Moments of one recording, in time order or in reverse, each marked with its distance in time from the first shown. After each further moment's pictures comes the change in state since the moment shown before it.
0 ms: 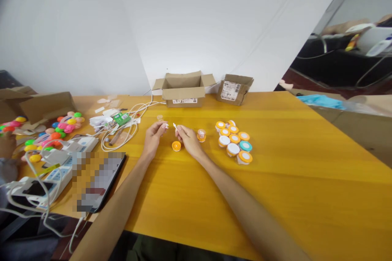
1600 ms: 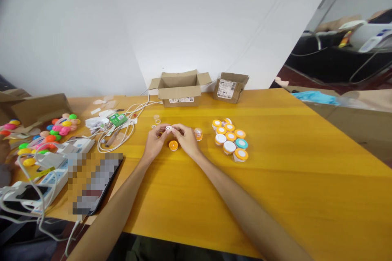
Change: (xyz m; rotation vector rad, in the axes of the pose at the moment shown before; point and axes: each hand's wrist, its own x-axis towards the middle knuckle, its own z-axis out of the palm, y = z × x) left_hand -0.007 0.000 0.009 0.101 -0.110 0.049; right_hand 0.001 0.002 0.001 0.078 0.075 0.003
